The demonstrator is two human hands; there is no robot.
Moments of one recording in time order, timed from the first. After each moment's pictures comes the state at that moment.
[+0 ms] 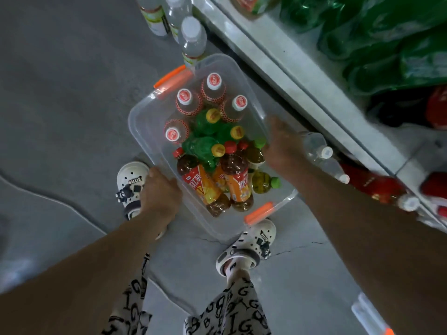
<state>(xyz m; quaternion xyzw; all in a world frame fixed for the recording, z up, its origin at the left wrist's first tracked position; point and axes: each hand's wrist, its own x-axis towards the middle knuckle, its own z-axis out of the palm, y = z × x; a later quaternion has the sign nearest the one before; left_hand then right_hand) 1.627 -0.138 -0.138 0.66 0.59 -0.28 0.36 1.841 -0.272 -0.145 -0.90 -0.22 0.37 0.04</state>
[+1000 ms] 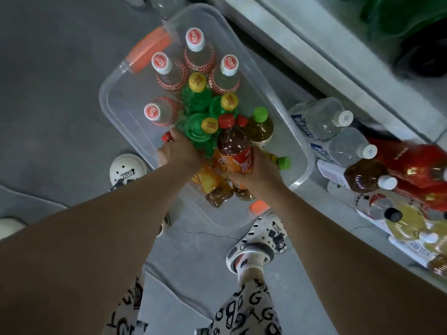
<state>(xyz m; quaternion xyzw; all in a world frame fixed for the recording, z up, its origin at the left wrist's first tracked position) 1.673 -0.165 -0.236 0.74 0.52 -0.35 0.26 1.744 -0.328 -0.196 -0.84 -0.09 0.50 0.21</state>
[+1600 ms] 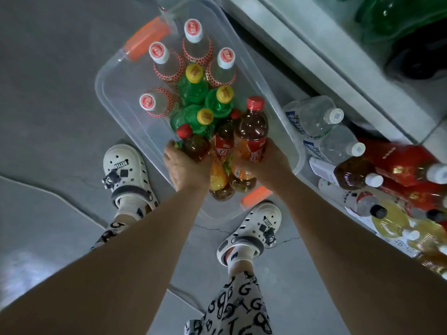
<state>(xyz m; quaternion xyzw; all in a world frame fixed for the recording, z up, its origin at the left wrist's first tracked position) 1.655 -0.225 -0.199 0.61 0.66 -0.11 0.43 1.768 -0.348 -0.188 -0.84 -0.03 0.48 0.26</state>
